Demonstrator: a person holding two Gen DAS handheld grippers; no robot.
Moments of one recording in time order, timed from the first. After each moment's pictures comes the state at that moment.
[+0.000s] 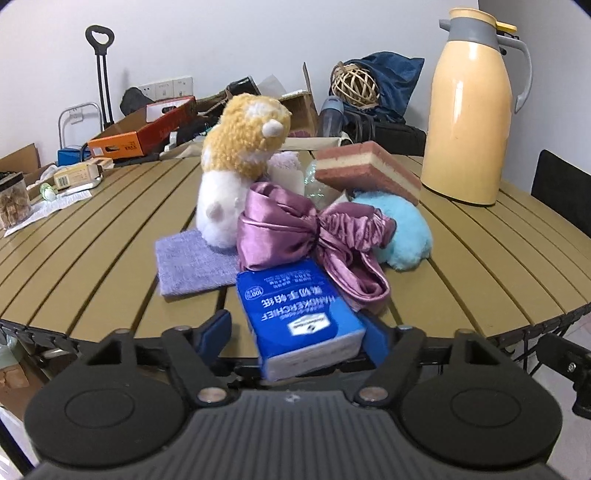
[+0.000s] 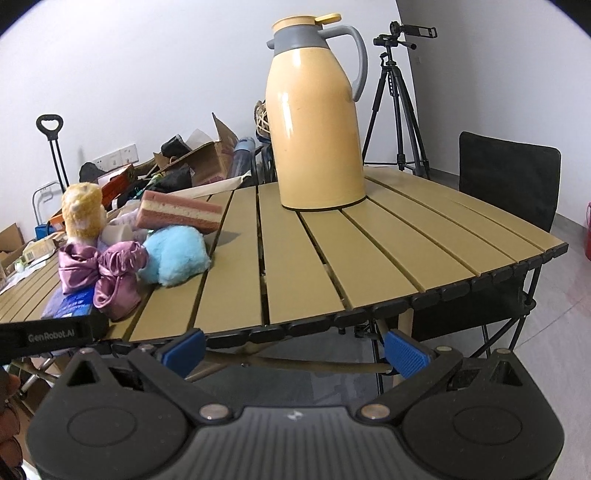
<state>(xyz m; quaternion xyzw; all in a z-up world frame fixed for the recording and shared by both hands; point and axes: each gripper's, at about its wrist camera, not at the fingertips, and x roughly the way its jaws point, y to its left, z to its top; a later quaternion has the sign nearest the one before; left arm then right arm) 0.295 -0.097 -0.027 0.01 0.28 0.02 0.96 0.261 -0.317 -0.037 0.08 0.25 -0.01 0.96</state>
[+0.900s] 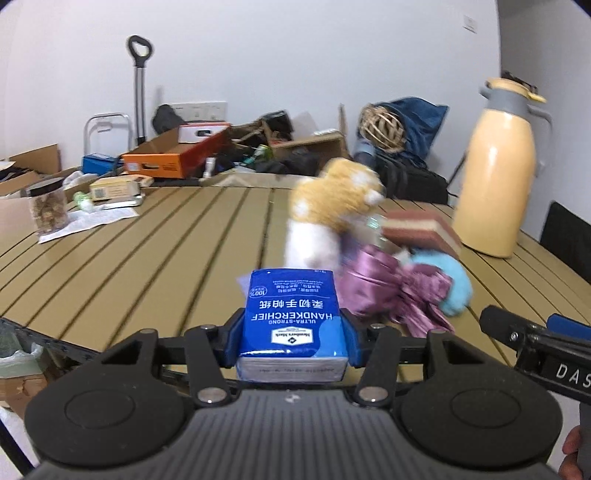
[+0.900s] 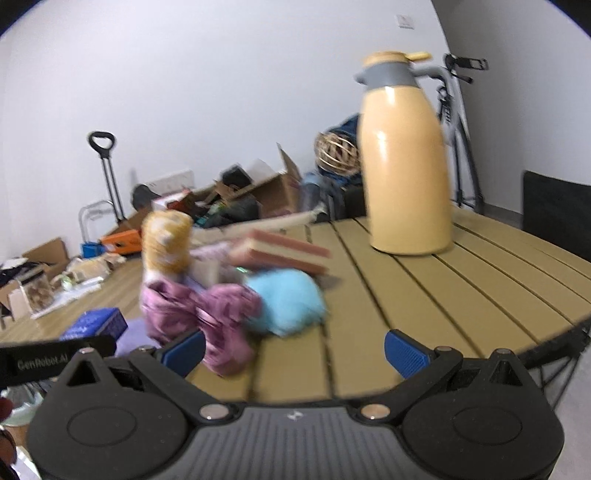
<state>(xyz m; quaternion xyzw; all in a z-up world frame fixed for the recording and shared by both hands) 0.270 -0.016 0.011 -0.04 0.23 0.03 0.97 0.286 -0.231 -0.007 0.08 0.19 0.07 0.98</state>
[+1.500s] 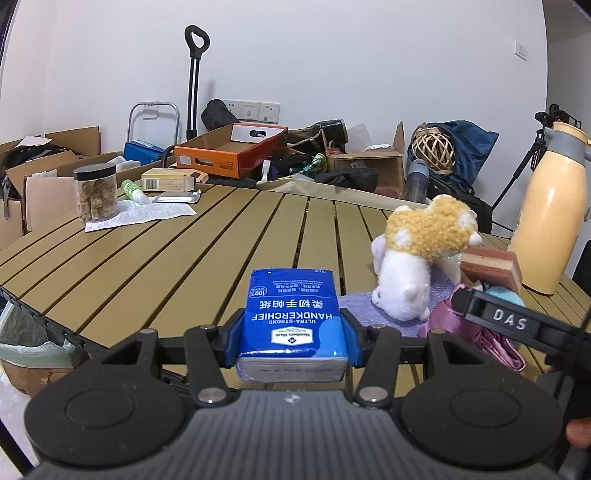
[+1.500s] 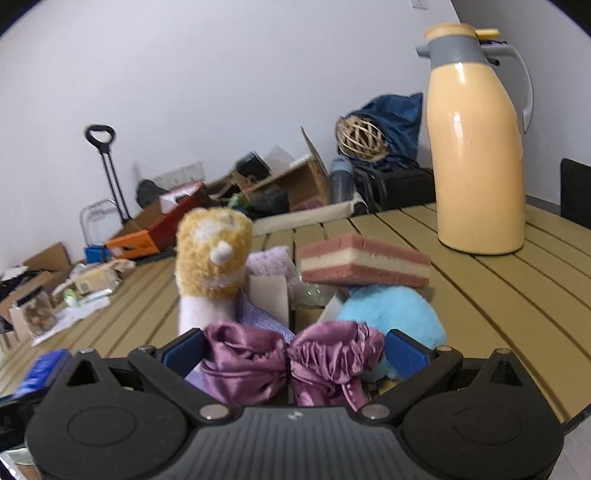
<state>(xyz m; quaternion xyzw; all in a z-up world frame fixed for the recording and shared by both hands) 0.275 0.056 0.019 -0.08 0.23 0.08 0.97 0.364 -0.151 -0.011 0.11 0.23 0.06 0.97</state>
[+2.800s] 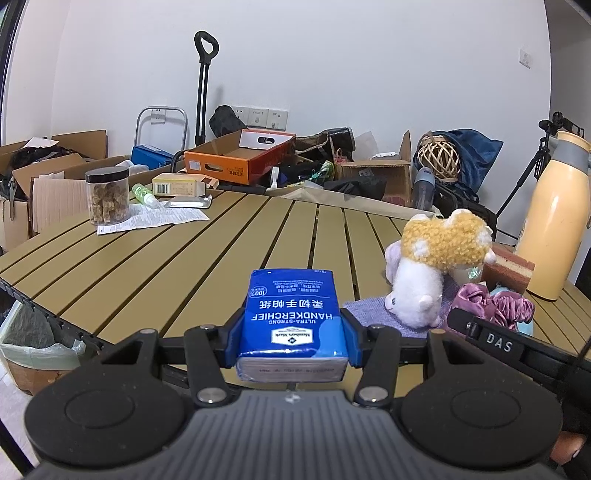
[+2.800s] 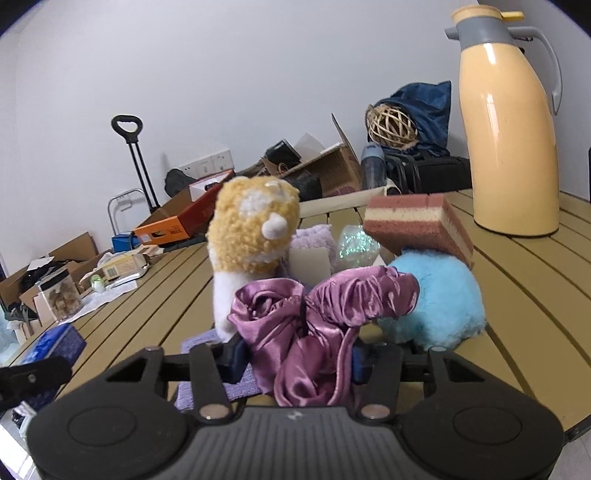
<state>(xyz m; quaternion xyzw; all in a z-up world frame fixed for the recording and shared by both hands) 0.264 0.069 0.019 -0.08 0.22 0.09 0.97 0.354 -0.141 -0.022 0.11 0.22 0.12 0.96</state>
